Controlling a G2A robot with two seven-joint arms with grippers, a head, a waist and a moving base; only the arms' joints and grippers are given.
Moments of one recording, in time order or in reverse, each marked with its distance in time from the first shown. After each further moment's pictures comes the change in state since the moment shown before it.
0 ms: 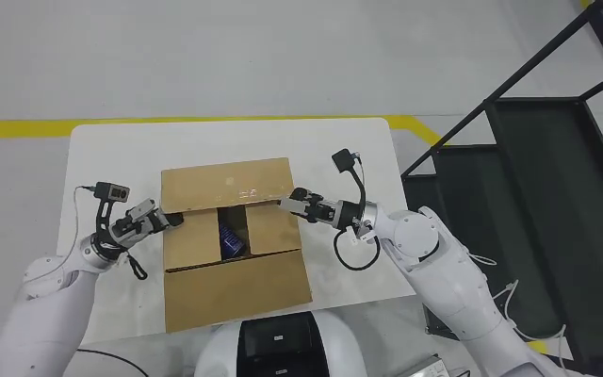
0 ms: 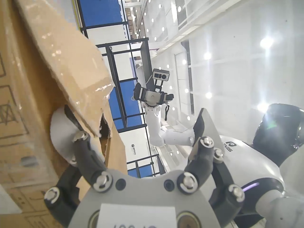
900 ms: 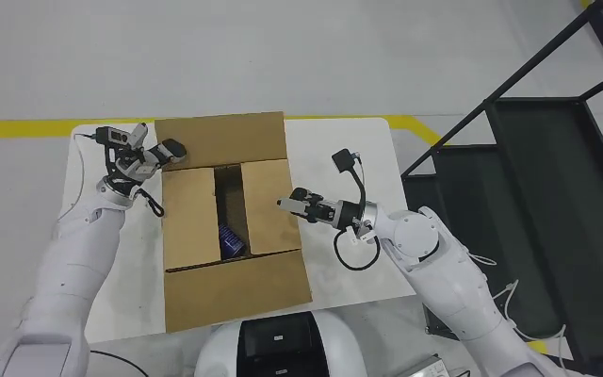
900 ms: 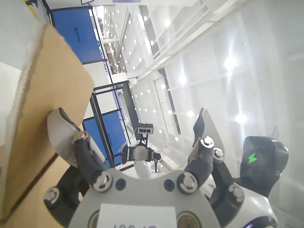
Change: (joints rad) left arm -0.495 -0.151 0.269 0.531 -0.196 -0.094 0.102; right arm 0.000 0.000 0.000 0.000 0.000 0.000 0.000
